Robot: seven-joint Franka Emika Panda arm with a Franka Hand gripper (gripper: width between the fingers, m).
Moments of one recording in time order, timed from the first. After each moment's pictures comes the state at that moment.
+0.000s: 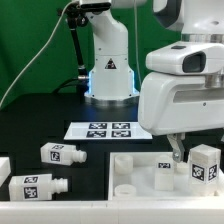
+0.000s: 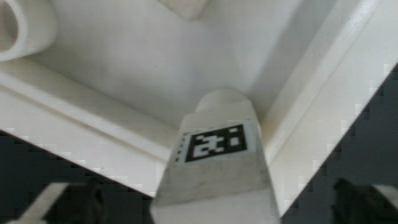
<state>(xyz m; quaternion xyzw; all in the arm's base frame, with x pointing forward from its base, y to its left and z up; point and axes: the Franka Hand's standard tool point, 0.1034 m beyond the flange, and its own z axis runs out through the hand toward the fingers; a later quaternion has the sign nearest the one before) 0.655 0.141 0.082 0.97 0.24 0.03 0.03</state>
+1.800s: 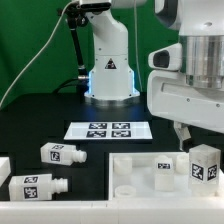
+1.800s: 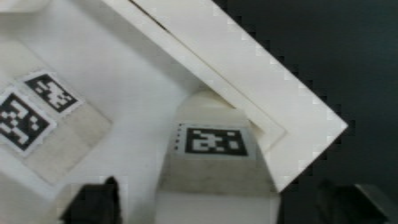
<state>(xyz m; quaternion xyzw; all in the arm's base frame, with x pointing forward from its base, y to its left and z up) 0.656 0.148 0.084 0.93 -0.38 0.02 -0.01</state>
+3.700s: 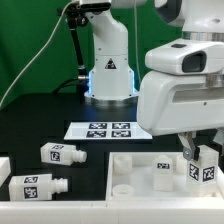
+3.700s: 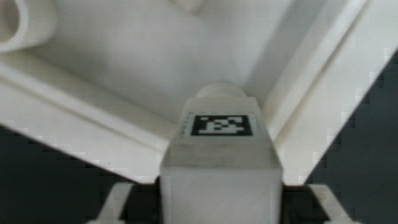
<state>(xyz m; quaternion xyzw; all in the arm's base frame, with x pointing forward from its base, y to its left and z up) 0.661 0.142 0.086 0.99 0.12 0.02 0.02</state>
